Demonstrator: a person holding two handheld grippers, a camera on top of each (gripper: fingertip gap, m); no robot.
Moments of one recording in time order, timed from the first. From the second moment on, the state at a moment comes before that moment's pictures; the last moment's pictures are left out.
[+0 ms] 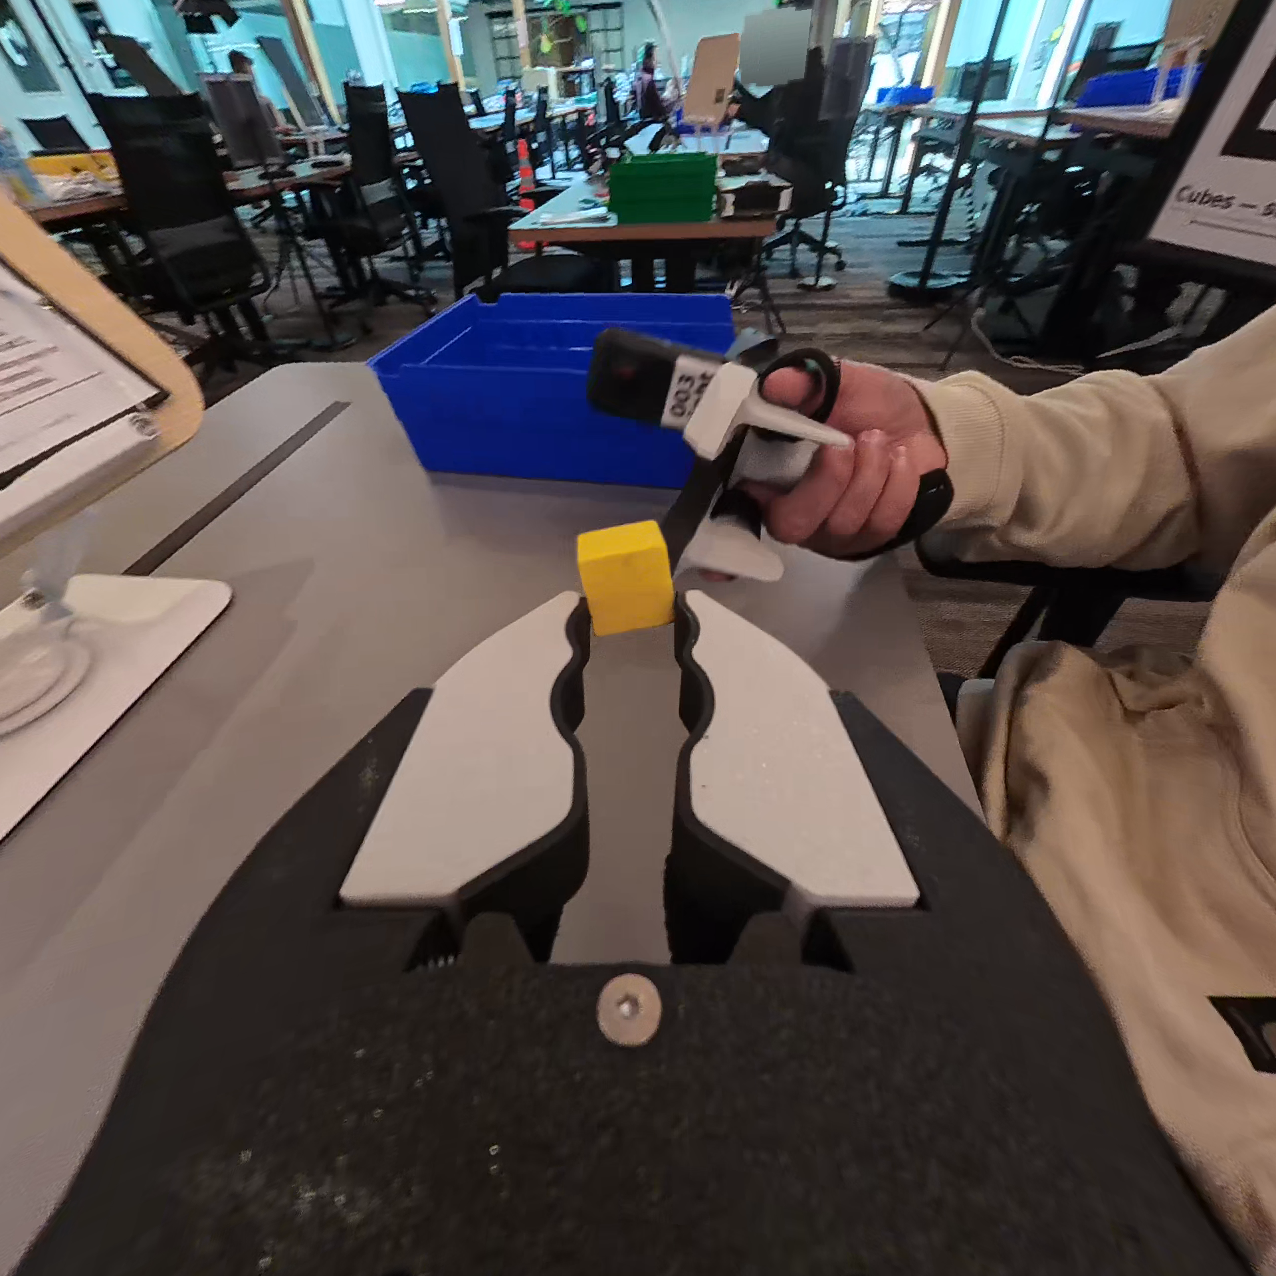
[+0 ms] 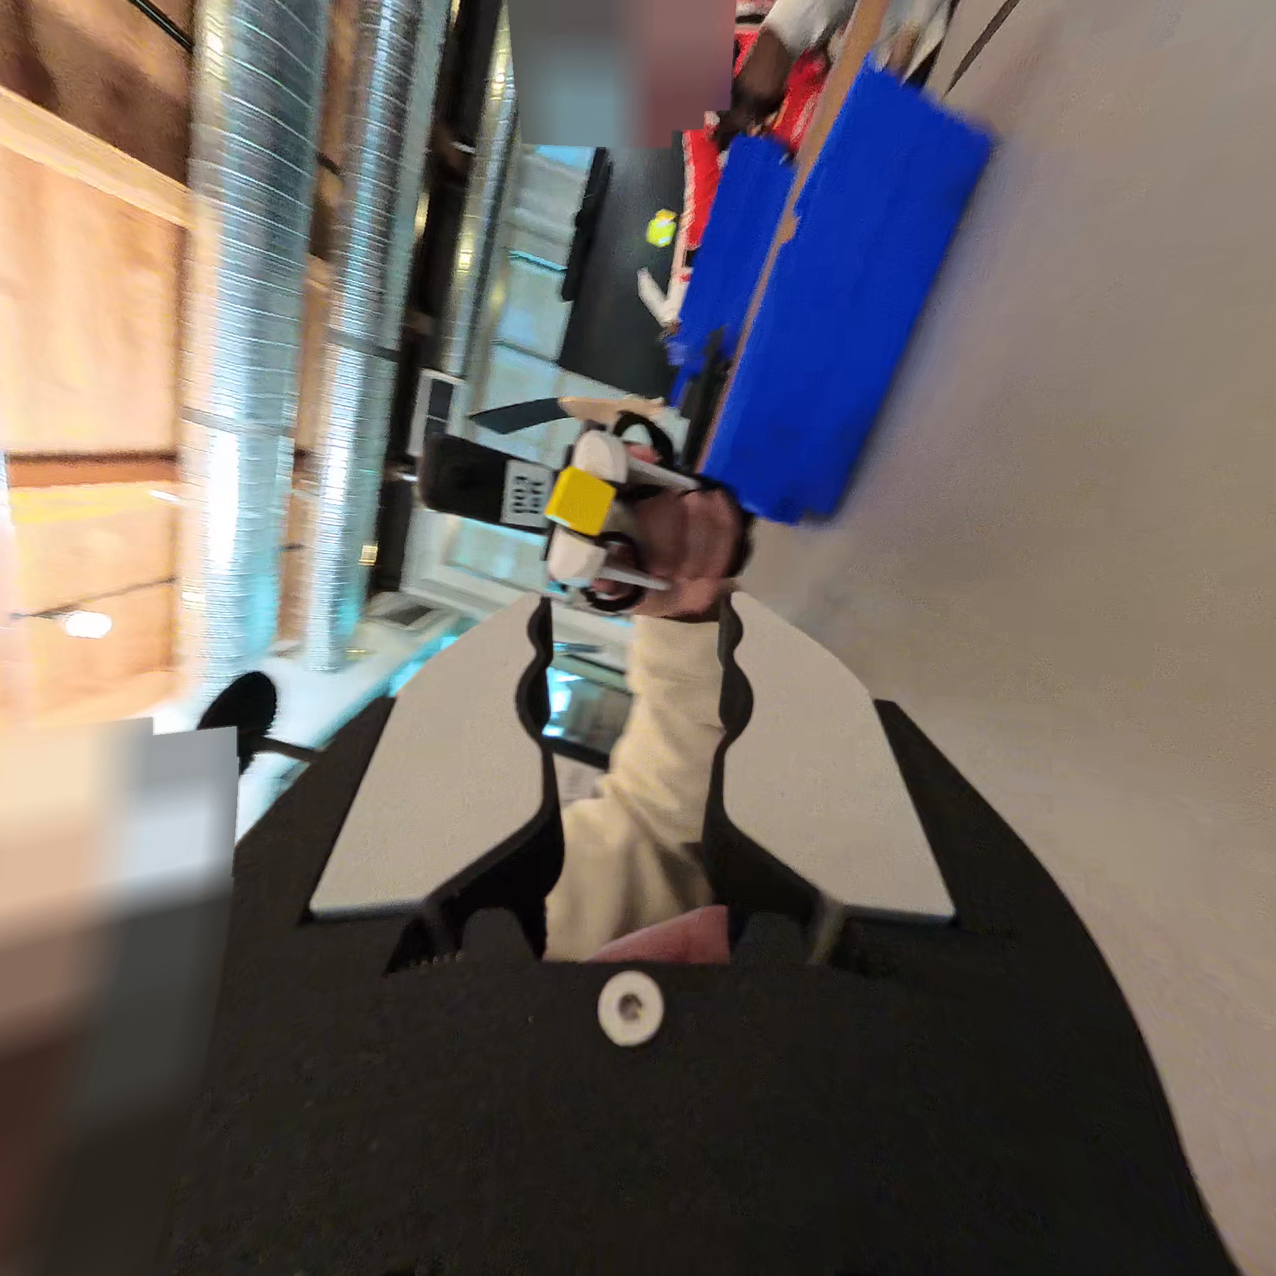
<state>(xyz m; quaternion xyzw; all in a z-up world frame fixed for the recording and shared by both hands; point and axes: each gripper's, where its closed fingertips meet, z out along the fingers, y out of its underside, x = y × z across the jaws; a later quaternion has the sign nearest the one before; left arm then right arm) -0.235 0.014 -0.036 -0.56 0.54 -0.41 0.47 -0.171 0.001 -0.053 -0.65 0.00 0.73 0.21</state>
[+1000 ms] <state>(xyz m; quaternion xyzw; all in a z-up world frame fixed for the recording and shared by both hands) -0.222 0.014 -0.084 -0.66 0.52 -0.27 0.46 -0.189 0.012 -0.069 -0.67 -0.04 0.72 0.20</state>
